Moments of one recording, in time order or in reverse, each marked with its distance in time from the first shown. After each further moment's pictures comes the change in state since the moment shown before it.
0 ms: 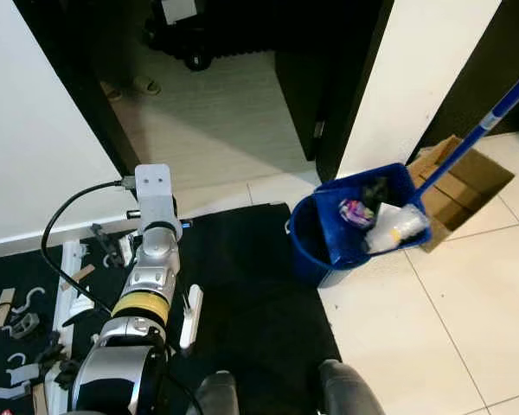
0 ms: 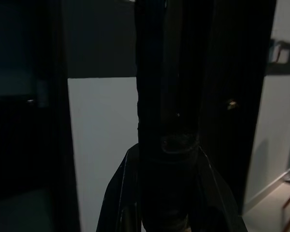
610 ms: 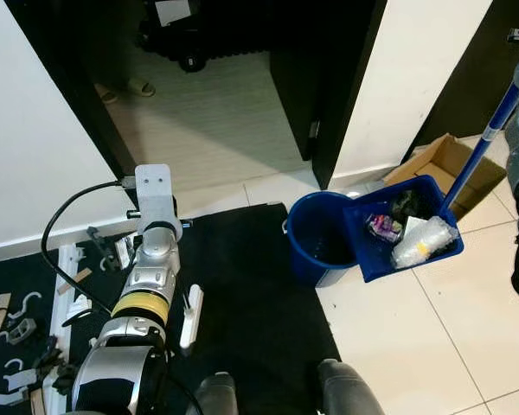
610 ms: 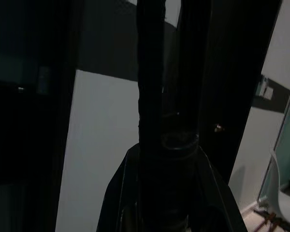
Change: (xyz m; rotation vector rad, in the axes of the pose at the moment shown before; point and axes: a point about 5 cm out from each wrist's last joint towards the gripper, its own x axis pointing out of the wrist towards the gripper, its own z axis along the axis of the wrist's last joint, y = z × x) left arm 0.000 0.000 0.000 0.003 -0.002 -0.002; right arm -0.024 0.050 -0.022 -0.142 -0.074 0.071
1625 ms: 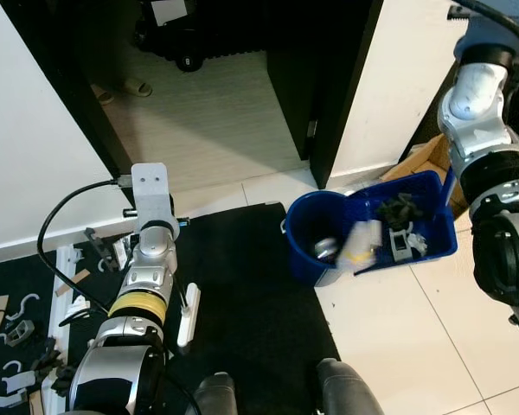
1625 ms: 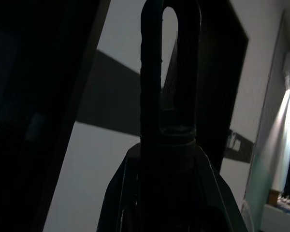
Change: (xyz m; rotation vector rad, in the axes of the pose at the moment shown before) left arm 0.001 0.006 0.005 0.003 -0.025 0.014; right arm -0.003 0.056 0.040 -0.115 -0.227 -0.118
